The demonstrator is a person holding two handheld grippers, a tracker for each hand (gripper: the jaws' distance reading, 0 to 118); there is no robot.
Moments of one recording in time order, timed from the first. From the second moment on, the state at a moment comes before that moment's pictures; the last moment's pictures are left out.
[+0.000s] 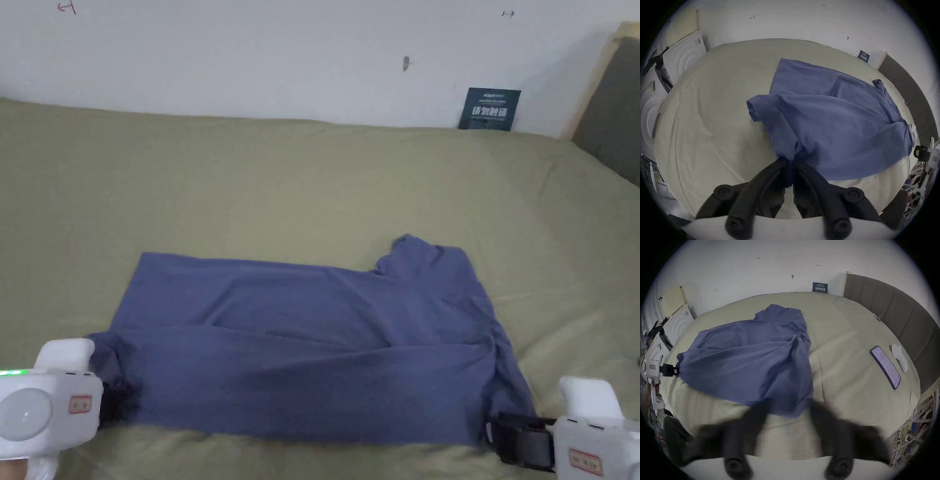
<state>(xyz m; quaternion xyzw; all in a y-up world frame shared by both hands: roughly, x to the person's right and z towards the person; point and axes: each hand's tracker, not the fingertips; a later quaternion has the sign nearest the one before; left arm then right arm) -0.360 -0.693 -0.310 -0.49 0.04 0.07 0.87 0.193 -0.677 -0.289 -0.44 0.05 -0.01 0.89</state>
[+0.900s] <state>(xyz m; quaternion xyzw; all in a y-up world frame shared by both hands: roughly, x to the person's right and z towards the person) -0.386 -0.663 -0.185 -0.51 0.05 0.06 0.86 0.211 -0.671 -0.188 -0.47 0.08 -0.02 0.88</state>
